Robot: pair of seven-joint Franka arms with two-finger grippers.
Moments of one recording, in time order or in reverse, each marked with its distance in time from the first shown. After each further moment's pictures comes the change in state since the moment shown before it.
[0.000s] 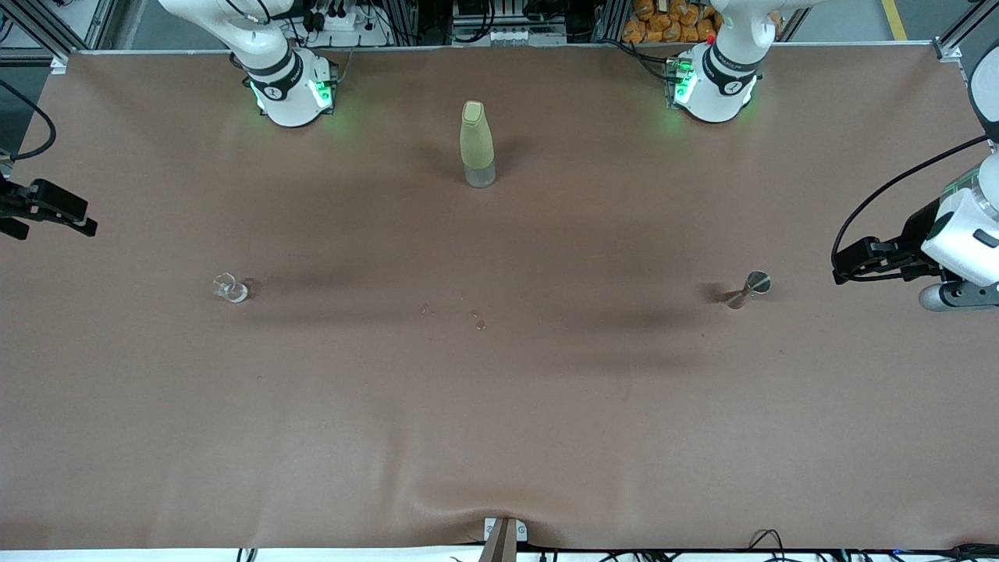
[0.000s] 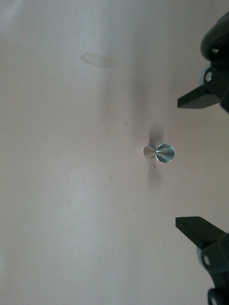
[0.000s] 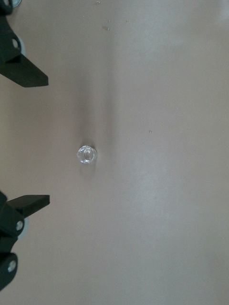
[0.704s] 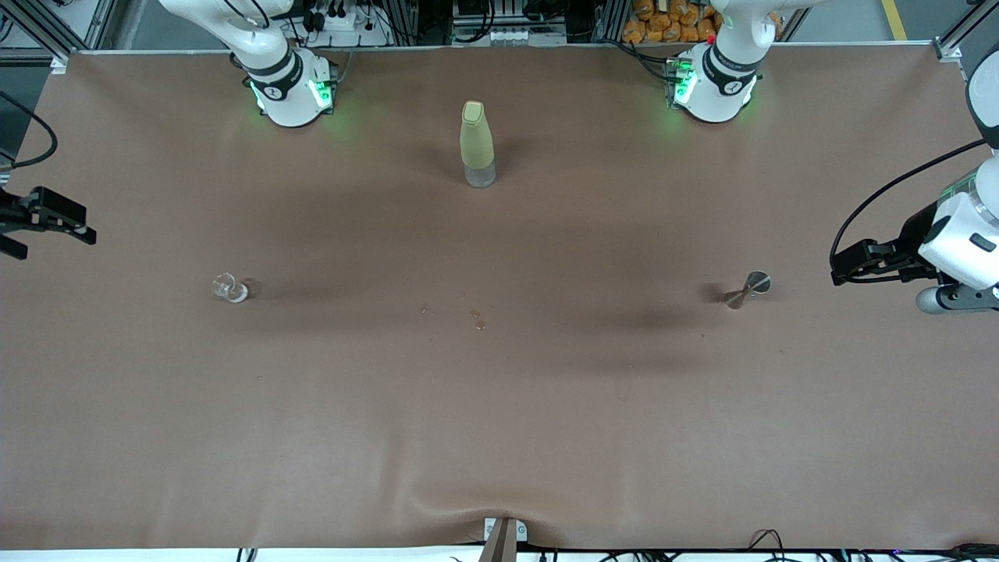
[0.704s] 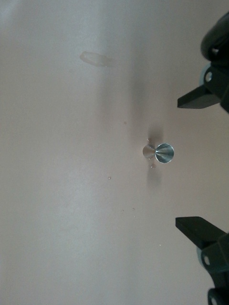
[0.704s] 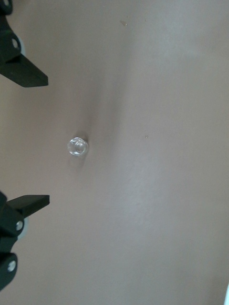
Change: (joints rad) left arm 0.000 0.006 0.000 0.000 0.000 -0.001 0.000; right arm -0.040 0.040 -0.003 -0.016 0.046 0.069 -0.281
